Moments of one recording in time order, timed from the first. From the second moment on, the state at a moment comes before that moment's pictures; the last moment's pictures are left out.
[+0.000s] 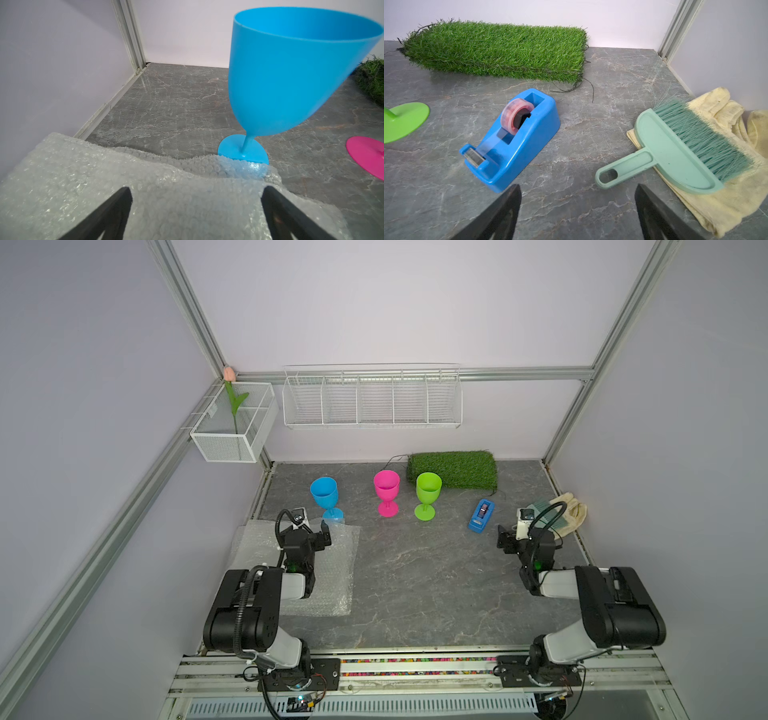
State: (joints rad) left arm -0.06 1.54 0.37 0.87 -0.16 -0.04; right arm -0.01 1.53 0.36 0.79 -0.01 -0.02
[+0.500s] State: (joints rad) left arm -0.06 1.54 0.37 0.87 -0.16 -0.04; right arm -0.01 1.53 0.36 0.79 -0.01 -0.02
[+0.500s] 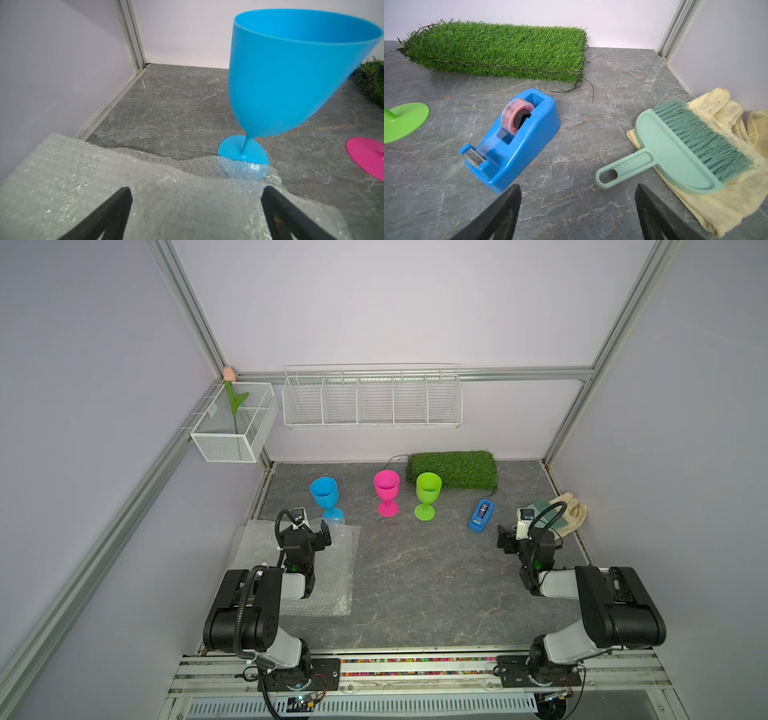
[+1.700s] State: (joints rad) left arm -0.20 1.13 0.65 0.20 -0.30 -0.19; right arm 0.06 1.26 0.73 0.03 -0.13 0.12
